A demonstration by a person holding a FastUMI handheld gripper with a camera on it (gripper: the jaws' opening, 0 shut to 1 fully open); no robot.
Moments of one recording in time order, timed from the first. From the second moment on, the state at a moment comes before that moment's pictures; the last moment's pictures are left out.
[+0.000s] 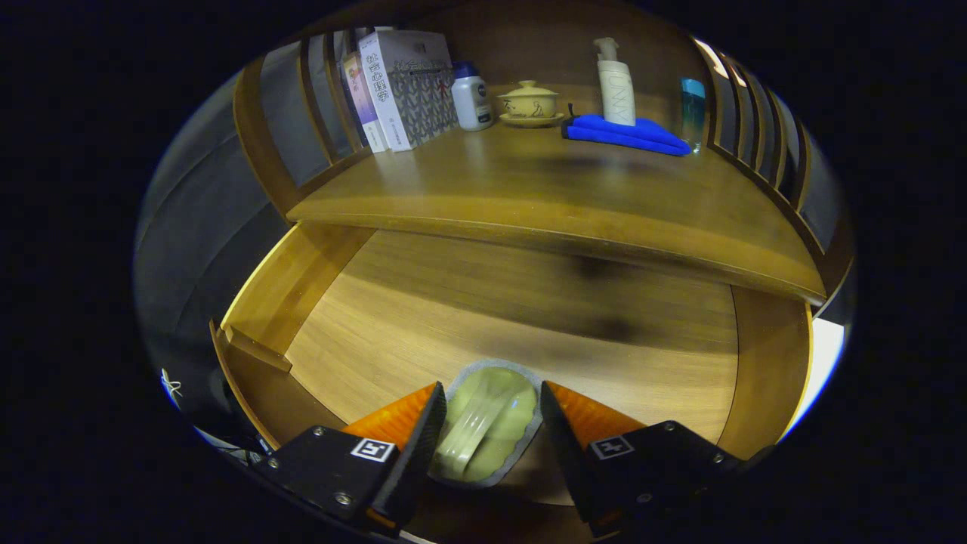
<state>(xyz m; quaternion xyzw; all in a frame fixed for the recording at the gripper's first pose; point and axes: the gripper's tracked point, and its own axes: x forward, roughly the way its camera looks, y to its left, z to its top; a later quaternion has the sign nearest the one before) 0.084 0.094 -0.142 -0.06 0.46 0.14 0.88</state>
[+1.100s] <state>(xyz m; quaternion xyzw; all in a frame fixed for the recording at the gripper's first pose) 0.095 0.114 -0.082 -0.03 0.31 0.20 0.93</state>
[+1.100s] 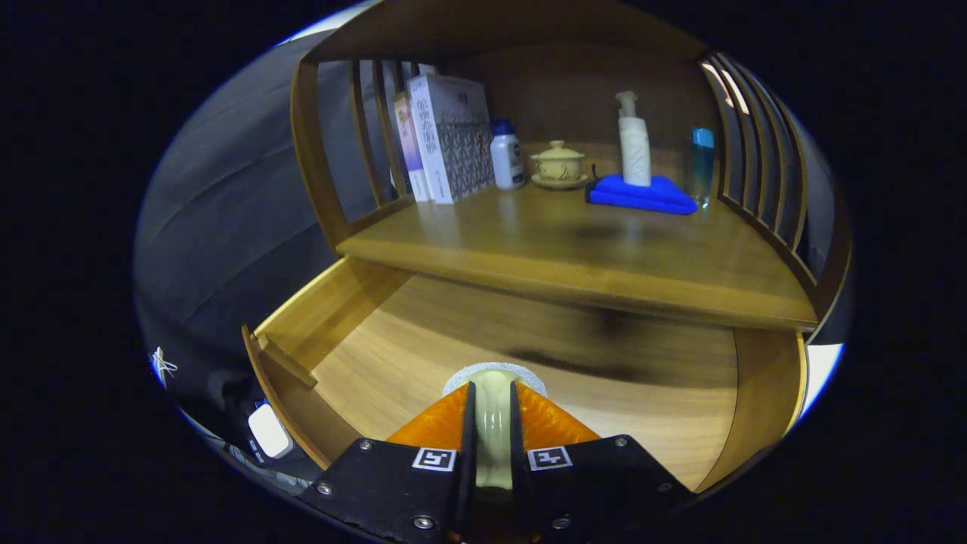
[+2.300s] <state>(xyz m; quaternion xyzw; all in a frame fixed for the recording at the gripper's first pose) 0.232 0.084 0.057 0.04 0.17 0.10 0.98</state>
